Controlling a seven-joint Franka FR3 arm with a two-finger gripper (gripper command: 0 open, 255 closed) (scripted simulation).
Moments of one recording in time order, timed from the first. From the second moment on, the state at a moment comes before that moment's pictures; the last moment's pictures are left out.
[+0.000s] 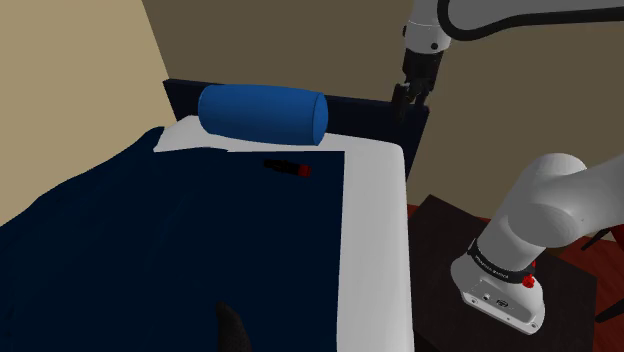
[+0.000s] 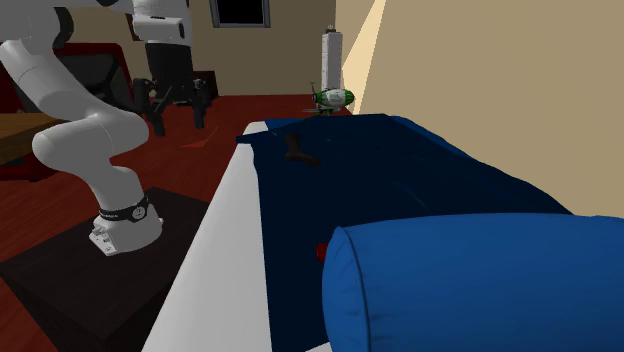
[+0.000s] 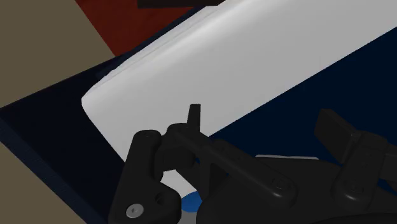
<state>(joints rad) 0.00 -0.76 0.05 -2.44 -0.08 1.70 0.11</state>
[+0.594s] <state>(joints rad) 0.02 -0.51 0.06 -2.40 -0.07 1.90 0.09</state>
